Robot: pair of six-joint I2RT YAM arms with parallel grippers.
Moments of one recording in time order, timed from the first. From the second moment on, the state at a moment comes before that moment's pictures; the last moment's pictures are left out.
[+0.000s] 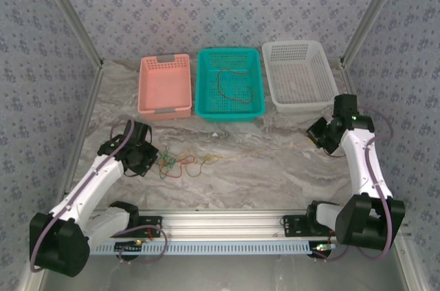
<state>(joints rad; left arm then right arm) -0.29 1.01 0.67 -0.85 0.01 -1.23 -0.16 1.18 1.01 -1.03 -0.24 0.67</state>
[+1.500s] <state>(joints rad) -0.48 1.33 1.04 -0.66 0.14 -1.18 -0.08 1.37 1.94 -0.88 -0.32 0.65</state>
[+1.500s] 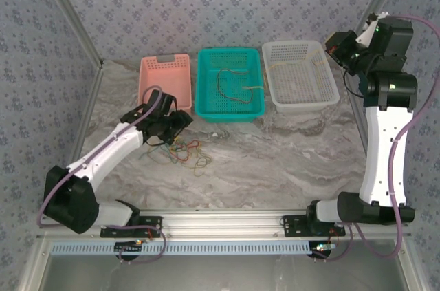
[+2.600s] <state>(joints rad) -0.65 1.38 1.36 -0.60 0.22 -1.19 -0.03 1.53 1.98 -0.81 -0.22 0.37</state>
